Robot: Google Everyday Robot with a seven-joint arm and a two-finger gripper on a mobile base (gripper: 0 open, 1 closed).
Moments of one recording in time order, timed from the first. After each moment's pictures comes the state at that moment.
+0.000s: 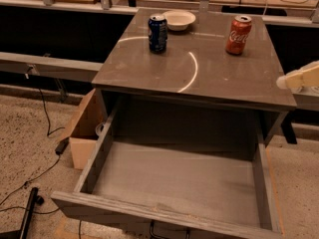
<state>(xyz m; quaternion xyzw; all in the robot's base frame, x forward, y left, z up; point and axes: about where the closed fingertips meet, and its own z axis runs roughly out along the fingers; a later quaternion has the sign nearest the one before) 0.586 -0.354 0.934 -0.29 0.82 0.09 0.49</state>
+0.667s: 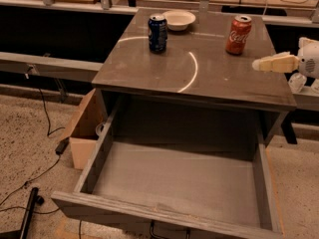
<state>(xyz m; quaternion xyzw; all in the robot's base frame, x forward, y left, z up) 0.692 -0.353 0.911 -0.22 0.77 0.11 0.59</state>
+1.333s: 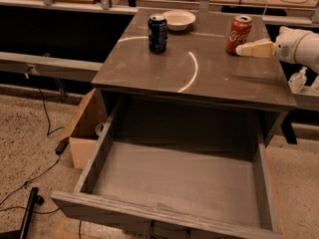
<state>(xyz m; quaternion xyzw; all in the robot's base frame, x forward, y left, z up) 0.775 -0.330 0.910 -0.22 0.75 0.12 0.61</state>
